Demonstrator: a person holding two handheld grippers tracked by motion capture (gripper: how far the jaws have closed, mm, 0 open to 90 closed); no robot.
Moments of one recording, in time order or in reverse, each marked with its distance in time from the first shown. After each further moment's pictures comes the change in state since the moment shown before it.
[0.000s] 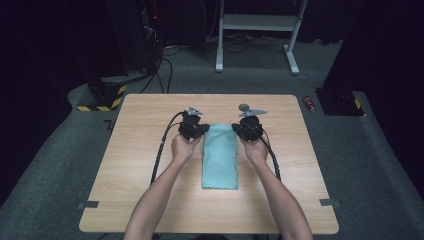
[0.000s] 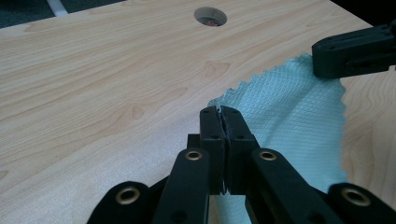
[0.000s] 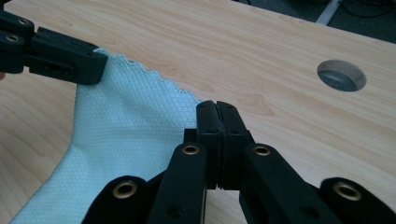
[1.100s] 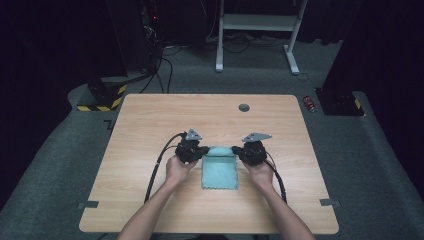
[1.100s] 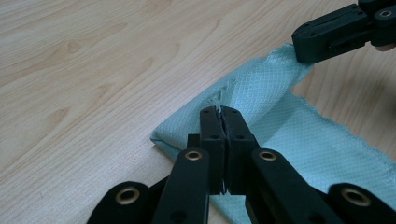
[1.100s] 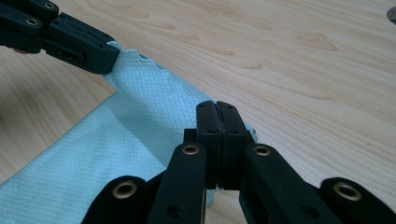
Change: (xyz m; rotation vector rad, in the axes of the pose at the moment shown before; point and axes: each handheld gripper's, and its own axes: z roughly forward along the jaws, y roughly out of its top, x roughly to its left) left arm -0.034 -0.058 -0.026 0.054 -0.090 0.113; right arm 0.024 -0.065 -0.027 0.012 0.126 -0.048
